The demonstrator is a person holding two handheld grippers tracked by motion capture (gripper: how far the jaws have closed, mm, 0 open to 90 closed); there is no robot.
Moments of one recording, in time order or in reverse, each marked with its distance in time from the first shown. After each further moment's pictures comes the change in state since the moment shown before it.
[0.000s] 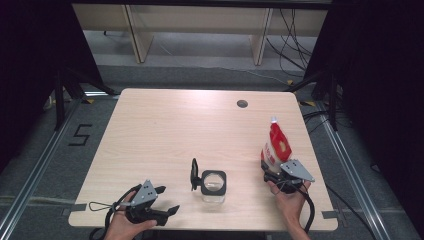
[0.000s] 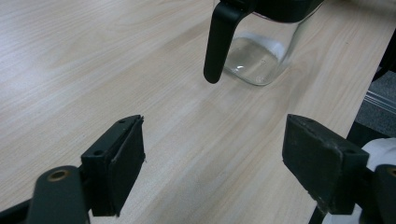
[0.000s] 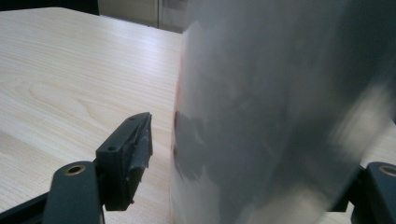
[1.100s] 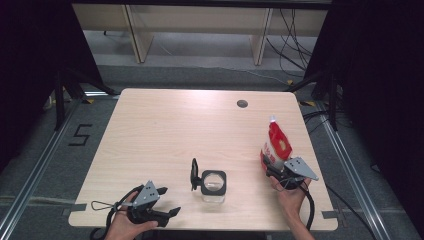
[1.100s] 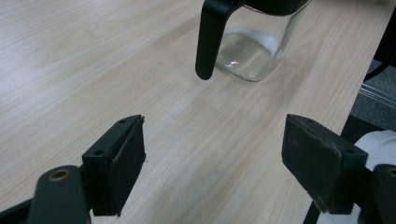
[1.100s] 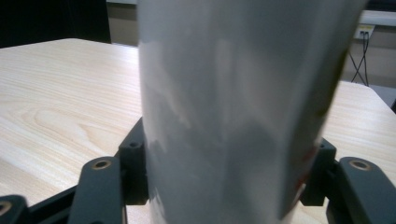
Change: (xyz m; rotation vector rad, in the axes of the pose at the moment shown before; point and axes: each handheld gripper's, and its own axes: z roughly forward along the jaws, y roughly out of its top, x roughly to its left) left arm -0.001 -0.001 0.004 0.006 -0.026 0.018; right arm -0.015 -0.004 0.011 -0.093 0.053 0.020
